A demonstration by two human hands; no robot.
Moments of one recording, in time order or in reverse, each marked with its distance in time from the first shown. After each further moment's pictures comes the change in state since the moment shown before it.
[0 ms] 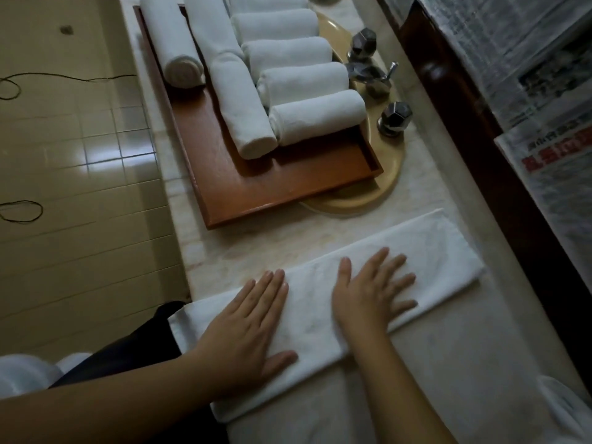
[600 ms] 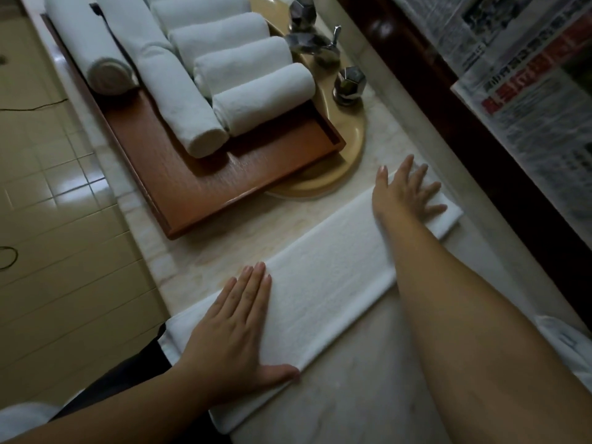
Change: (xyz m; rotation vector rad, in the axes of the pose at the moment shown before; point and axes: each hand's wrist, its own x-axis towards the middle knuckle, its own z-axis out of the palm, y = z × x) left_hand 0.007 0.005 -0.005 -0.026 -0.050 0.012; right_hand 0.164 0.017 -0.063 0.090 0.068 0.092
